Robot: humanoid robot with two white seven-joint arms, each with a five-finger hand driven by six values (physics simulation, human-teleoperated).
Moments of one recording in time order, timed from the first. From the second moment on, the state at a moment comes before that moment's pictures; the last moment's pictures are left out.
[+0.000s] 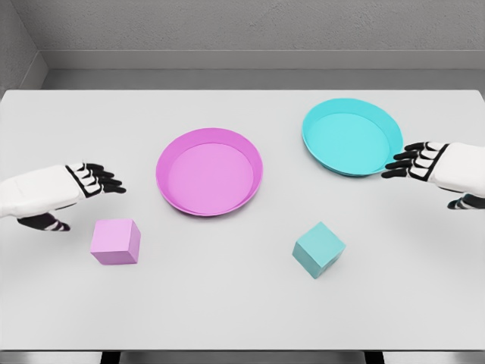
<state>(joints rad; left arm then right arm) -0.24 1.14 -0.46 -1.67 -0.37 -0.61 -0.27 -0.53 -1.37 0.76 -1.73 0.27 -0.61 0.17</state>
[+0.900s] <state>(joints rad) -0.25 1.17 -0.48 -1.80 -0.48 -0.61 -0.28 -0.54 -1.16 0.85 -1.77 0.47 -0.61 0.22</state>
